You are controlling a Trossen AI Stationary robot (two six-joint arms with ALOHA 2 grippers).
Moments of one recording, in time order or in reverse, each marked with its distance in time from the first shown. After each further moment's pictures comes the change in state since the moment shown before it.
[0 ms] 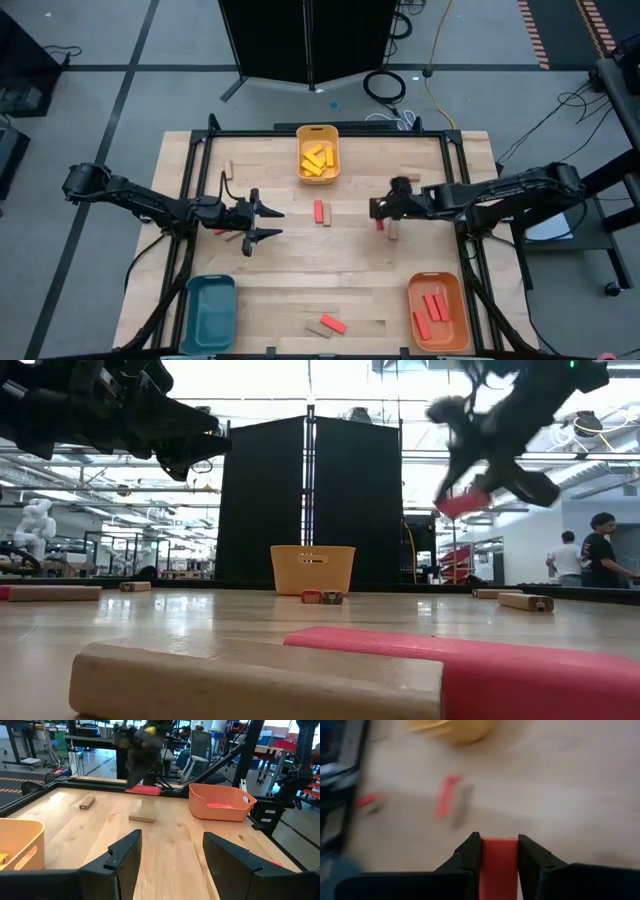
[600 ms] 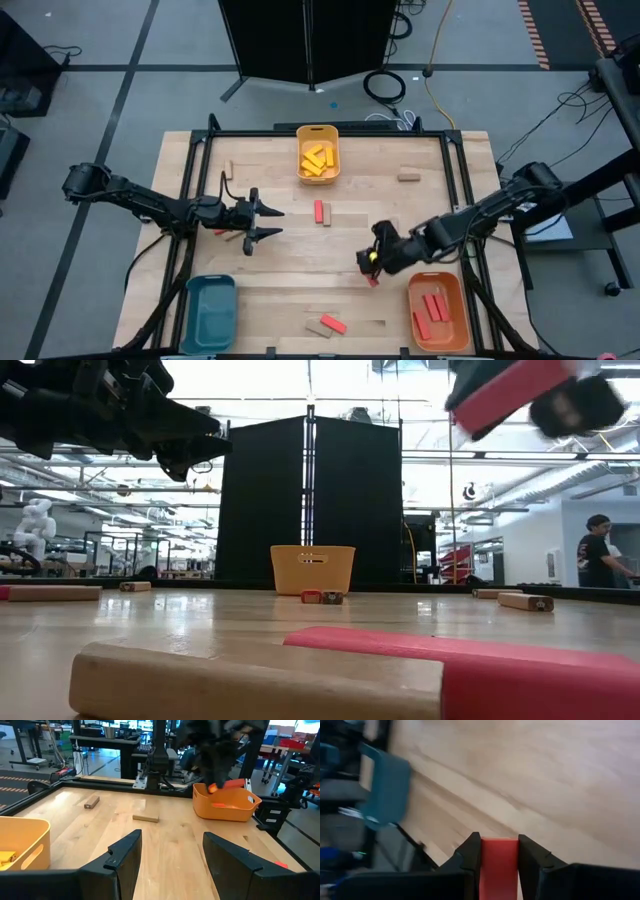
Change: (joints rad) left arm 0.000 0.000 0.000 -0.003 -0.021 0.002; right arm 0.377 0.255 0.352 -0.128 -0.087 0.228
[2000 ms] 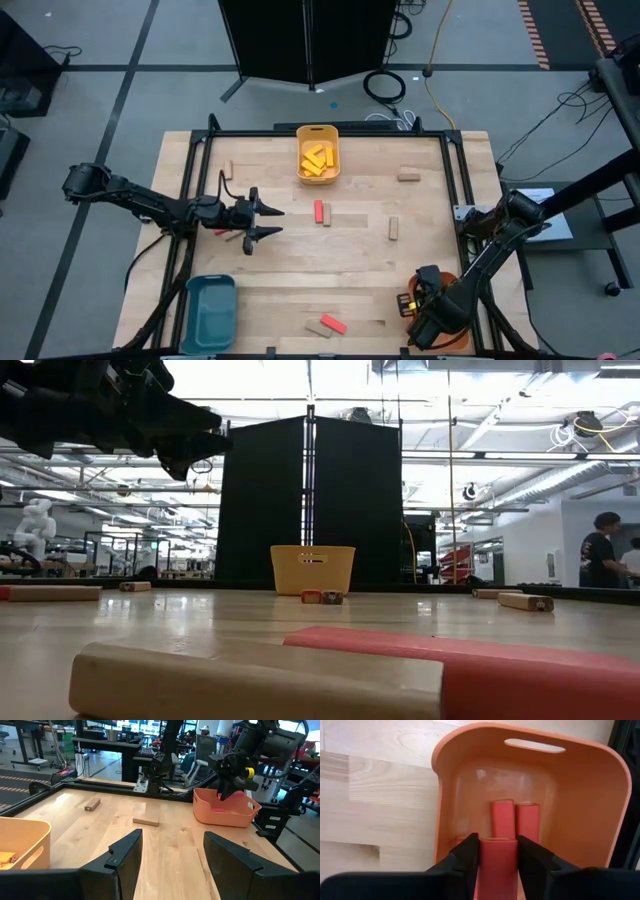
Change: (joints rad) left arm 0.000 0.000 0.000 0.021 -0.005 -0.022; right arm 0.410 0.318 0.257 -0.753 -0.269 0.661
